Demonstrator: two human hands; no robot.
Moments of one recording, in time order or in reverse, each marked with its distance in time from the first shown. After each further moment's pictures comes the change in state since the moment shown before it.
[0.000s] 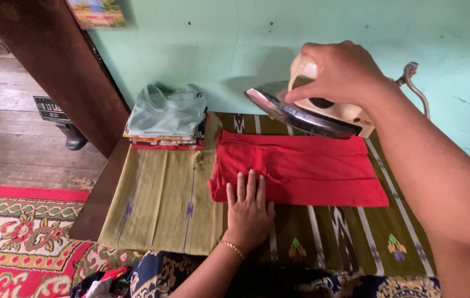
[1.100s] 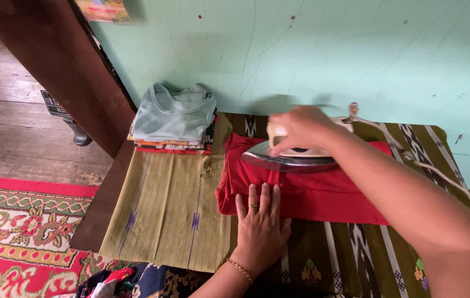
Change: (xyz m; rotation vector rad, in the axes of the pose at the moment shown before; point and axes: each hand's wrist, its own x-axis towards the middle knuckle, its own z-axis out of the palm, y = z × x) left_hand 0.008 0.008 -0.019 -0.006 -0.102 -0.030; right_hand 0.045 -0.013 0.154 -0.014 -0.324 -0.268
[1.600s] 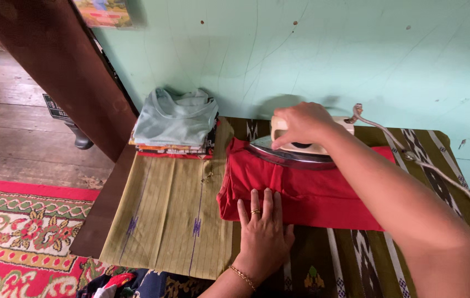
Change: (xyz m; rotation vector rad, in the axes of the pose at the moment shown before) left_hand 0.000 0.001 0.005 0.032 -0.009 0.000; right_hand 0.012 0.004 -0.007 0.015 0.067 0.121
